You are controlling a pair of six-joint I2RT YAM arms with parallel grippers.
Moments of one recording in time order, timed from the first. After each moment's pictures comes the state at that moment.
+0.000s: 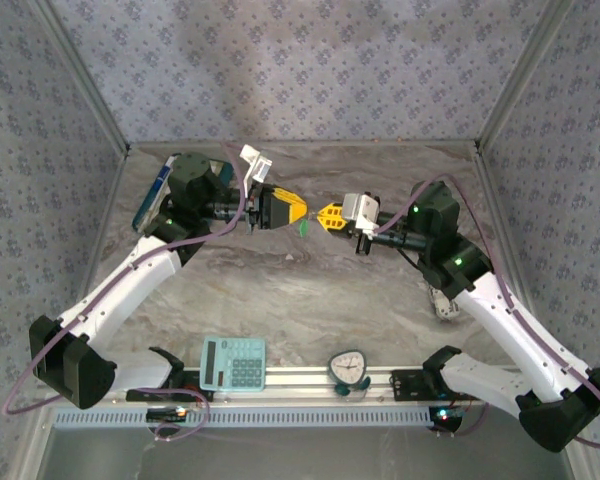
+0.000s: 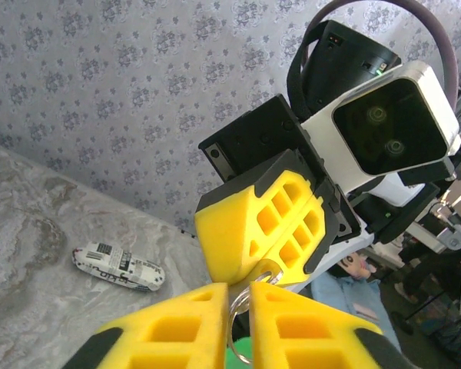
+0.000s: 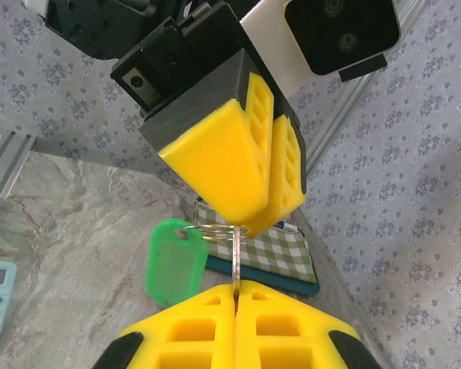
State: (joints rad) left arm -0.55 1.26 1.16 0.12 1.09 -0.55; right arm 0.59 1.00 1.08 -0.19 -0.65 -0.53
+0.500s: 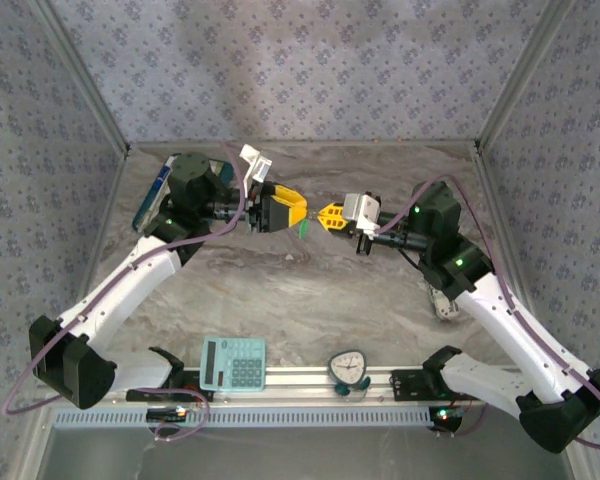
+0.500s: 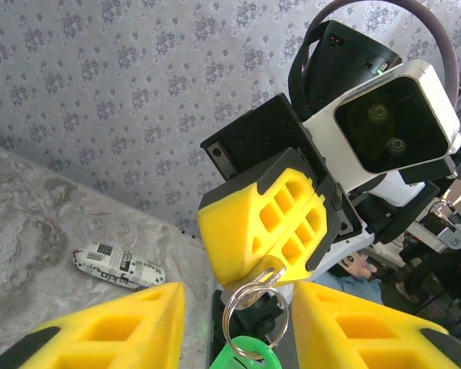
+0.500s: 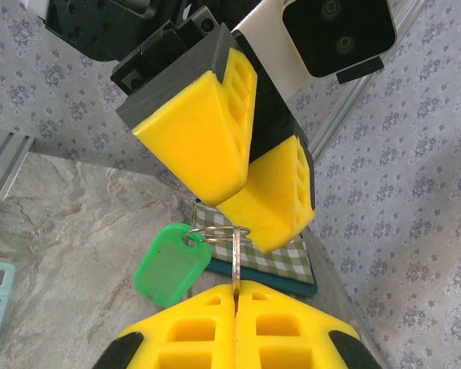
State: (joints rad) left arm -0.55 1.26 1.17 0.12 1.09 -0.55; right arm 0.59 0.99 1.08 -0.19 -0.65 -0.53
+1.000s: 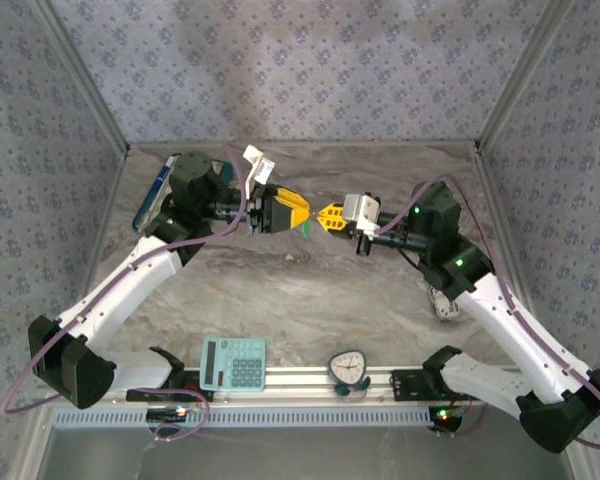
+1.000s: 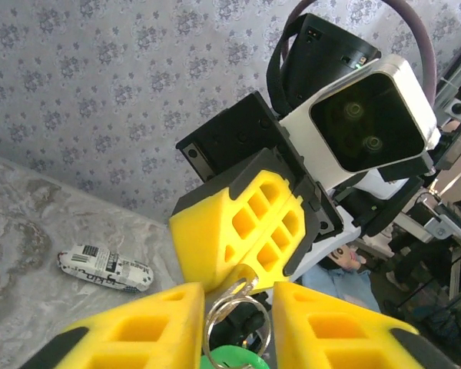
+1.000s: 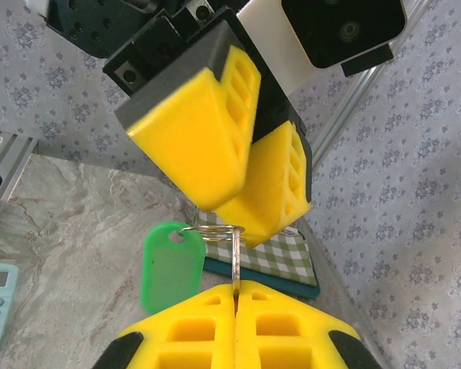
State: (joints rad) left arm -0.58 1.26 1.19 0.10 1.11 -0.54; right arm 0.59 0.99 1.08 -0.19 -0.66 -0.53
